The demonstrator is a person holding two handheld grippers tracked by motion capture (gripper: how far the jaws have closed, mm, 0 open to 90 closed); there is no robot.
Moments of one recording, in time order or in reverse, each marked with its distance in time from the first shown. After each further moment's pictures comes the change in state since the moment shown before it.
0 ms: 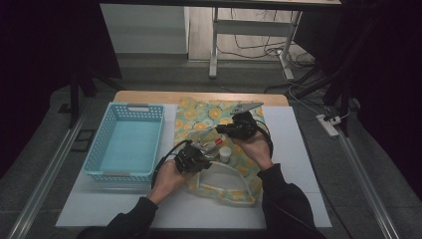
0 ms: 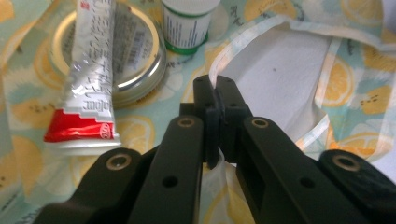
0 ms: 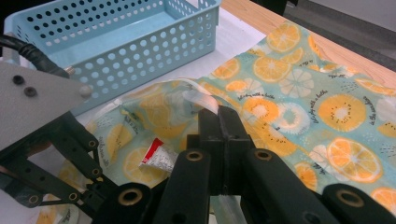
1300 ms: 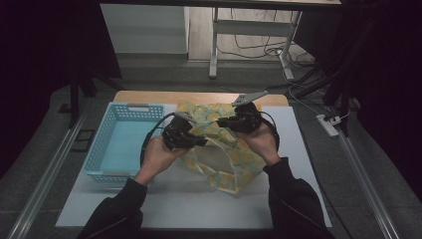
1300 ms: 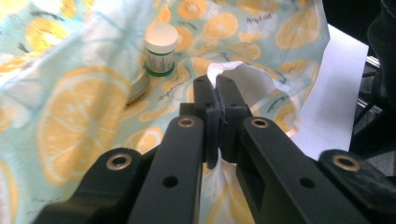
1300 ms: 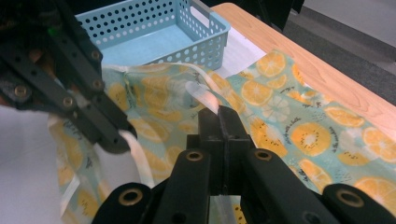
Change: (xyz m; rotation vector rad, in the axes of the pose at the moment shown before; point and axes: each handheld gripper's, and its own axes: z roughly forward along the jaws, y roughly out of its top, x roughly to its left) left arm 0.019 0.047 -0.087 -0.100 -0.045 -0.028; right arm 0.013 0.035 -0.032 0.006 0.008 -0.048
